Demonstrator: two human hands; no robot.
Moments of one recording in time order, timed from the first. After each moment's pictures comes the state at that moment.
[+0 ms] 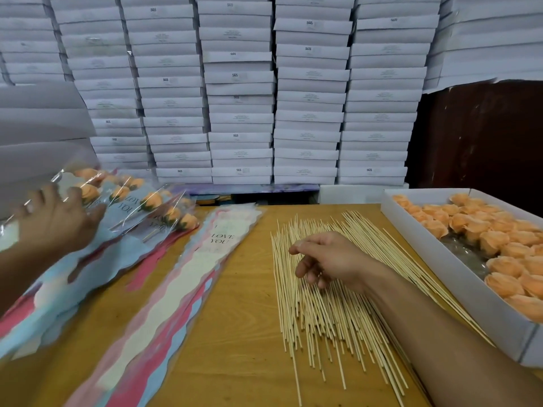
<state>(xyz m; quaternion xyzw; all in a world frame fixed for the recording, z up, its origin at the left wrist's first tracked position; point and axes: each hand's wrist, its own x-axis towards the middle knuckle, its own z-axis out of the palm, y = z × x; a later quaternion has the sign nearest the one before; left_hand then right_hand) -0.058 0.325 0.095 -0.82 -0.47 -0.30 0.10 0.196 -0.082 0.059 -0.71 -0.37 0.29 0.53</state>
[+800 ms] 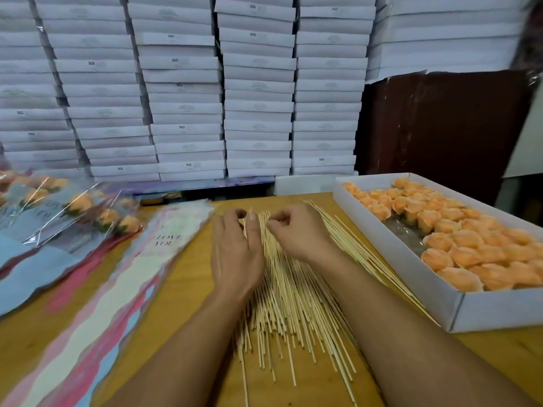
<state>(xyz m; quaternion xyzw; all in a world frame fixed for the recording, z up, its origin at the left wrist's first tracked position) 0.130 0.010 0.036 -0.81 -0.20 -0.45 -0.32 0.209 -0.085 0.069 -0.84 -0.32 -0.04 0.44</state>
